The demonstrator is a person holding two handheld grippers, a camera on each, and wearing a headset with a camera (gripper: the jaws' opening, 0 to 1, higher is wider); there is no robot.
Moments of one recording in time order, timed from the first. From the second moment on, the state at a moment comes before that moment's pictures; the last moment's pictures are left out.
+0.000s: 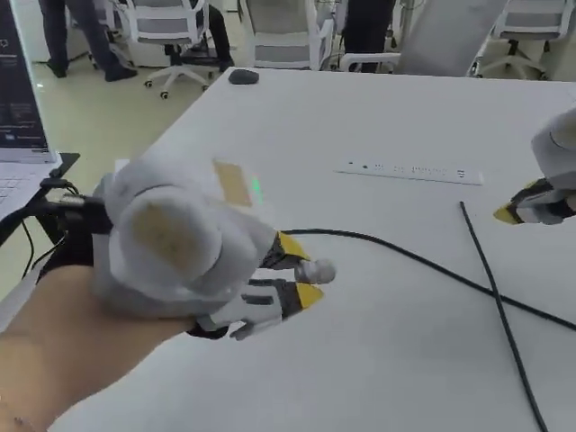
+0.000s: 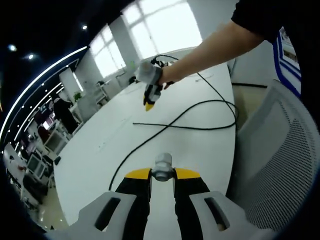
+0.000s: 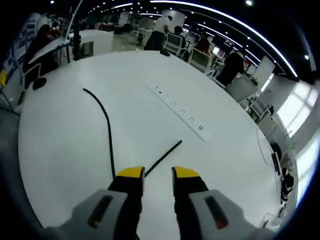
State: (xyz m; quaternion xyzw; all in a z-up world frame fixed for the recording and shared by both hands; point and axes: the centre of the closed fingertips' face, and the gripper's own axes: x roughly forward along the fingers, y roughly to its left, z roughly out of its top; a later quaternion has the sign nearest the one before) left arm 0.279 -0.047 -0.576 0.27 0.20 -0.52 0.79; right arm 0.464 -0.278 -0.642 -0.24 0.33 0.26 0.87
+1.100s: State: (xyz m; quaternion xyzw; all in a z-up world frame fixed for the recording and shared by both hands) left arm 0.314 -0.114 -0.754 0.26 0.27 -0.67 0.63; right arm 0.208 -0.246 -0.571 -0.17 0.27 0.28 0.91
